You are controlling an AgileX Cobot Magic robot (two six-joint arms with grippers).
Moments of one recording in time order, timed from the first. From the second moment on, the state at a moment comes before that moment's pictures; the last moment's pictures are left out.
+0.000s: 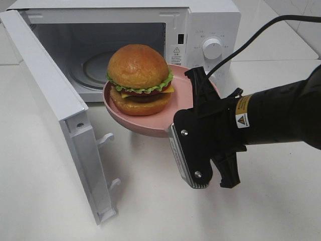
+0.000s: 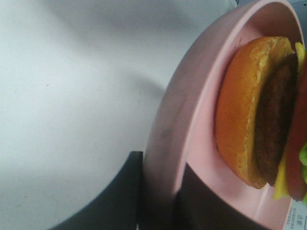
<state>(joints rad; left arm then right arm) 0.04 0.00 -0.52 -0.08 1.09 0.05 0.73 1.46 -0.63 -0.14 -0.09 -1.20</state>
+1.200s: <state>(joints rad) 0.04 0.00 -0.52 -0.08 1.09 0.05 0.73 0.88 -0.40 -0.20 0.34 -1.13</state>
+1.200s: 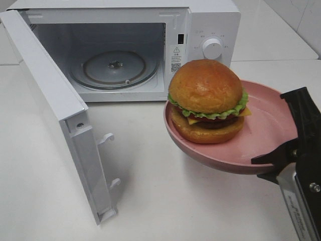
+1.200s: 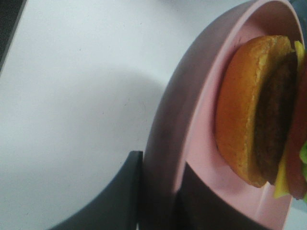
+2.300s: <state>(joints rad) 0.04 0.00 -0.52 -0.08 1.09 0.05 0.73 0.82 -0.40 -0.75 0.86 -0.02</state>
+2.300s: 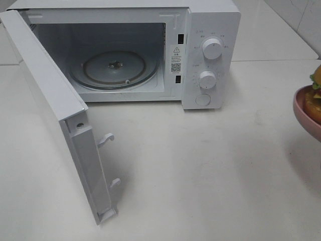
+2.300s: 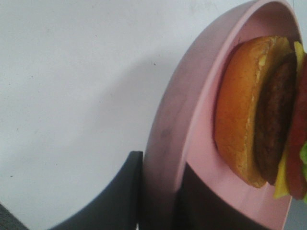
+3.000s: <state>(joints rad) 0.04 0.00 -0.52 -0.08 1.09 0.05 0.73 0.89 -0.40 -0.91 1.06 0.52</state>
